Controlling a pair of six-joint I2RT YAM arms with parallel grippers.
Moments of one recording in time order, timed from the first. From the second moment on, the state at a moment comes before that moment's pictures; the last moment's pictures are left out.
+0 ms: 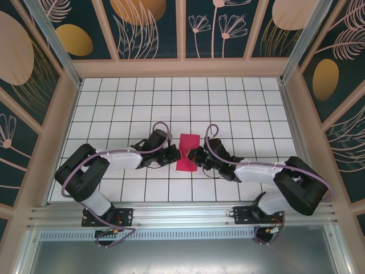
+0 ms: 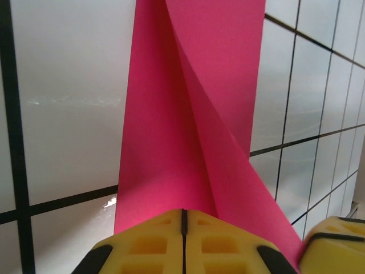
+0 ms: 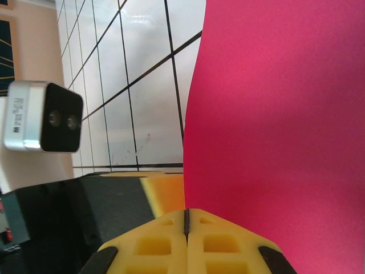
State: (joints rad) left arm -0.72 1.63 0.69 0.09 0.33 -1.00; right arm 0.84 1.38 0.47 0.32 -0.12 1.23
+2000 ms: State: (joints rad) left arm -0.74 1.76 0.80 0.02 0.29 -0.87; right arm 0.58 1.61 0.68 0.10 -0.41 0.21
